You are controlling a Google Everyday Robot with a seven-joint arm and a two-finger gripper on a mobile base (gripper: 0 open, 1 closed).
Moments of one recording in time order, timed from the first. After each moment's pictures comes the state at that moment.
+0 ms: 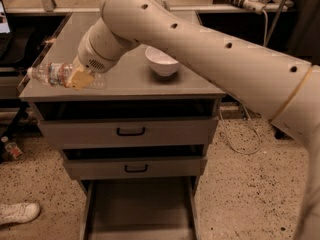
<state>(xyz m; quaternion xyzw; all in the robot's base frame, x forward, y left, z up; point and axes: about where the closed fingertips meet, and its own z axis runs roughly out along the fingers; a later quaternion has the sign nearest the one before) 0.611 0.195 0.905 -0.66 0.63 0.13 0.39</state>
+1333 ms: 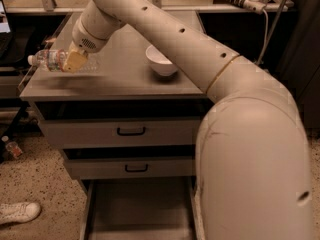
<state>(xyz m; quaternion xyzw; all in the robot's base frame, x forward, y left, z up) 0.696 0.231 0.896 -0.67 0.64 0.15 0.35</state>
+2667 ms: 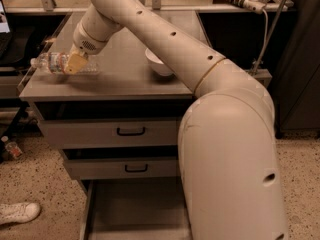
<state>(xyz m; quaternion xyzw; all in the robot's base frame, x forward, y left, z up) 0.715 0.242 0.875 -0.67 0.64 0.17 0.34</state>
